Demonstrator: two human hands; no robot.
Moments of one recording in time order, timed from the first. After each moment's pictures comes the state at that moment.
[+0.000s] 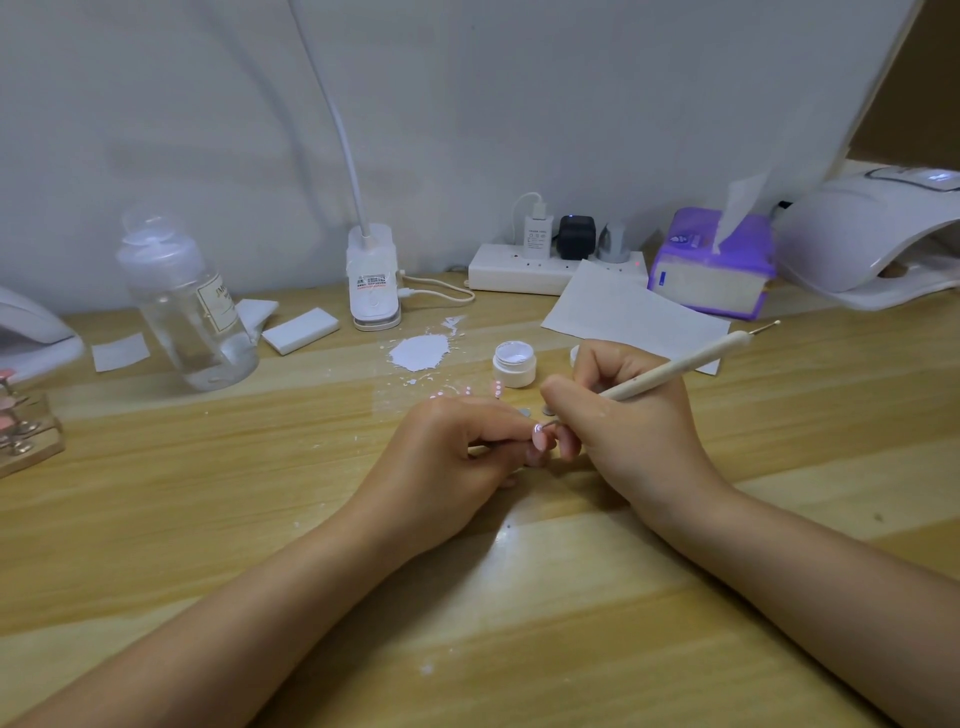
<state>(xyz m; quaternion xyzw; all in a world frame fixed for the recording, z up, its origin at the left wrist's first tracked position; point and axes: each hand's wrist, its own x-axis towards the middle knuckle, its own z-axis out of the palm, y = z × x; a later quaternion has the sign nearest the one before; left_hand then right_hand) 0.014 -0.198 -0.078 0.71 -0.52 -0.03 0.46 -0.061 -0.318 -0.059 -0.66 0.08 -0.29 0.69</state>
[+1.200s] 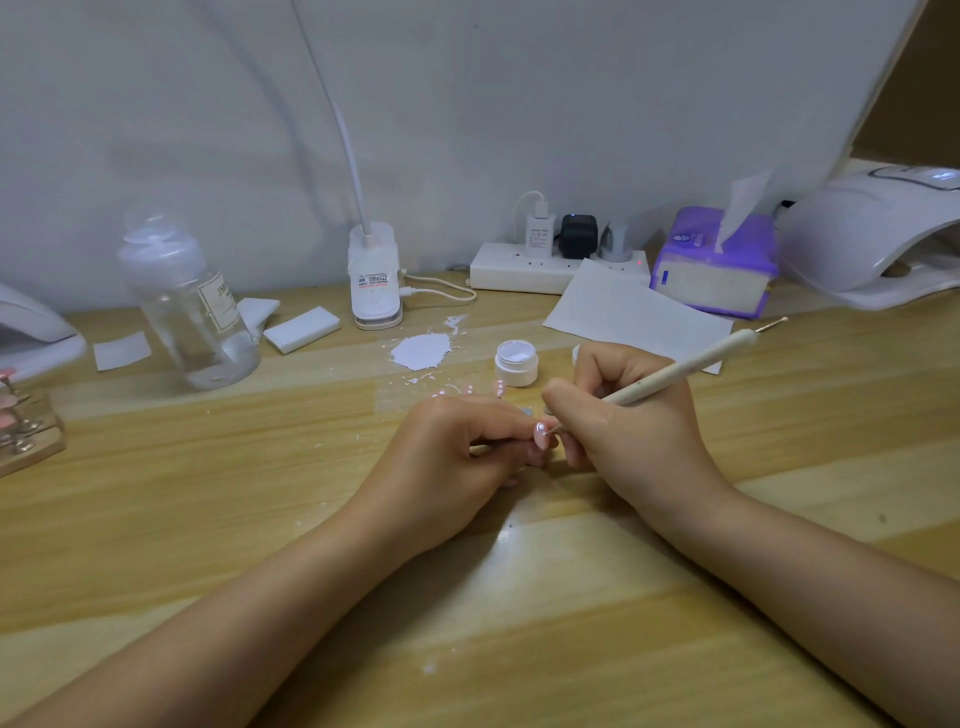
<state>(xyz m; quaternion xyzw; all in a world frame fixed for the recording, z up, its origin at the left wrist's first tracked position) 0.012 -0.197 -0.075 0.71 -0.51 -0.06 0.48 -0.066 -0.314 -0.055 -0.70 0.05 -0.29 0.65</state>
